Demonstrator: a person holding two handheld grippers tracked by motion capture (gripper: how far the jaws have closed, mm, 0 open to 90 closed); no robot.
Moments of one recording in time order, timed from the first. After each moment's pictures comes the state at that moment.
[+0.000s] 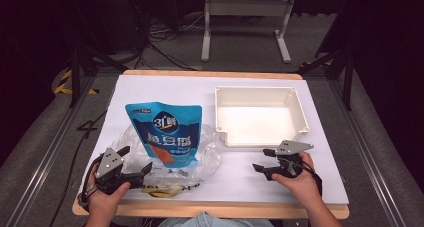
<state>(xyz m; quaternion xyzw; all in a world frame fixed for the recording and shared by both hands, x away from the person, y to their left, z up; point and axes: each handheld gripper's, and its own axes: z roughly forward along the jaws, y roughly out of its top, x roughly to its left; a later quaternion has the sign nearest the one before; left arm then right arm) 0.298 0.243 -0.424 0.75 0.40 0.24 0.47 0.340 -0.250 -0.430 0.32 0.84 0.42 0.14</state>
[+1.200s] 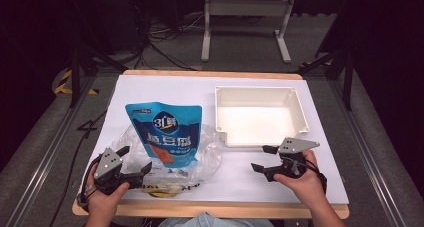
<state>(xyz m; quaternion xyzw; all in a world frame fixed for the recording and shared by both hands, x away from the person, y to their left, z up) 0.297 0.244 -0.421 0.75 0.40 0.23 0.48 0.328 -0.241 -0.396 0.30 0.83 0.45 0.13</state>
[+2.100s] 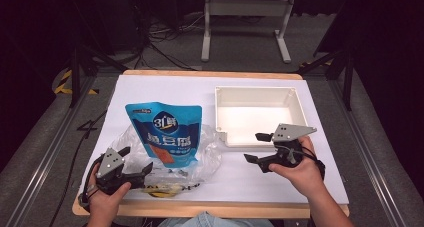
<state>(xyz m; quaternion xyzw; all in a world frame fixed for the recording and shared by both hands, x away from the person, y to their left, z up) 0.298 0.242 -0.423 0.75 0.40 0.23 0.47 0.336 -0.215 -0.346 0.26 0.84 0.46 0.14</state>
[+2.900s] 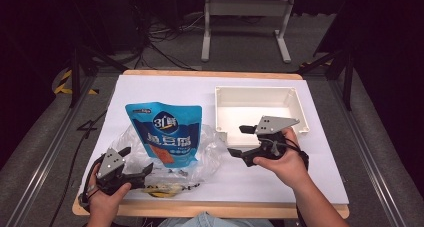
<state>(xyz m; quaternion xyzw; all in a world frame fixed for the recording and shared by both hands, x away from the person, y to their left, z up) 0.298 0.241 -0.424 0.75 0.40 0.23 0.47 0.352 -0.176 -0.335 0.22 0.84 0.48 0.13</state>
